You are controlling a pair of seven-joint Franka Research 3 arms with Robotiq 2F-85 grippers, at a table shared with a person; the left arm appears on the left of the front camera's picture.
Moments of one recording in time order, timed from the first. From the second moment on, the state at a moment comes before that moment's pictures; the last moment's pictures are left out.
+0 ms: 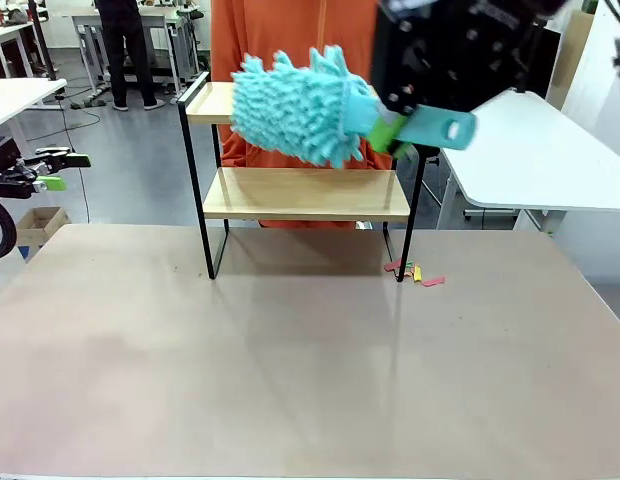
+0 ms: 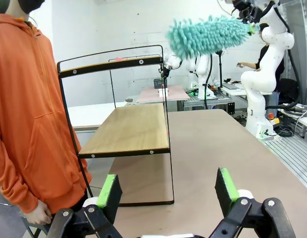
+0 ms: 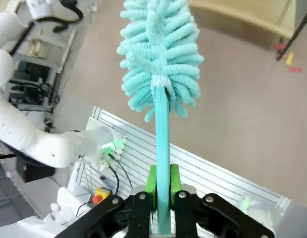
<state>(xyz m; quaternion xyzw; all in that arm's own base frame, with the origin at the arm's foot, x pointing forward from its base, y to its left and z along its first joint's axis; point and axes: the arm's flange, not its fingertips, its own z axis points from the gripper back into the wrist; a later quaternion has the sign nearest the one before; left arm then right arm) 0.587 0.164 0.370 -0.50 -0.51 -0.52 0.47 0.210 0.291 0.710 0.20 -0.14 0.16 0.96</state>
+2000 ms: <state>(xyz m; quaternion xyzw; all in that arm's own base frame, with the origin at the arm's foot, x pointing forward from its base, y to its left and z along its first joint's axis) 0.587 0.164 0.370 -0.50 -0.51 -0.52 0.47 0.391 0.520 0.667 0.12 -0.23 -0.03 0.97</state>
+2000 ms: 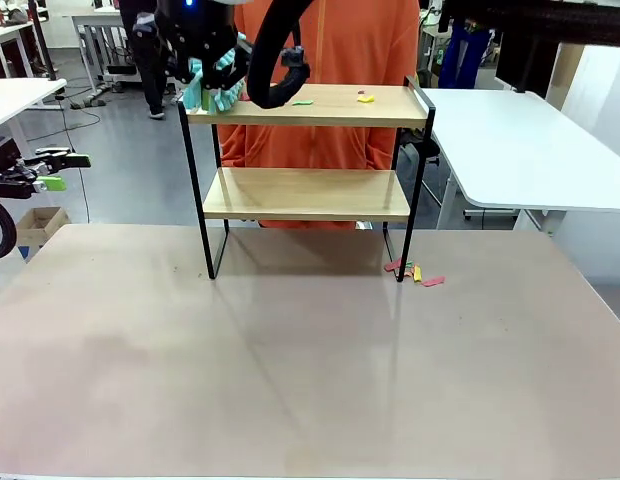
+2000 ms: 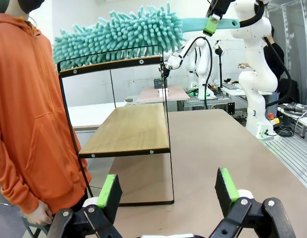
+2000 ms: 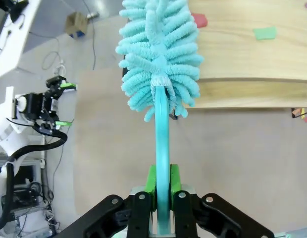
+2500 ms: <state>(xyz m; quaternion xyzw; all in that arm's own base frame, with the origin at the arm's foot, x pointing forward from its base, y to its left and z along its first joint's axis) 0.587 0.164 0.370 -0.50 -0.51 -0.52 0.47 0.391 0.524 0.657 0.12 -0.21 -0.03 0.97</state>
